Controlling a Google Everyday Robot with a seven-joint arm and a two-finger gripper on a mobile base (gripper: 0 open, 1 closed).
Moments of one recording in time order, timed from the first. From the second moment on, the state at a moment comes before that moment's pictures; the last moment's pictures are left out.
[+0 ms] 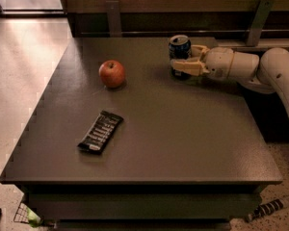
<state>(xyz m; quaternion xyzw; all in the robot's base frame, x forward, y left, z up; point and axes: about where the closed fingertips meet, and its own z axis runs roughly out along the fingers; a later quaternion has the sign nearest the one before) 0.696 -0.129 0.875 -0.43 0.58 0.34 0.61</state>
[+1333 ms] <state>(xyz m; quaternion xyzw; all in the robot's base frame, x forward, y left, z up) 0.702 -0.132 0.857 -0.41 0.58 0.36 0.60</state>
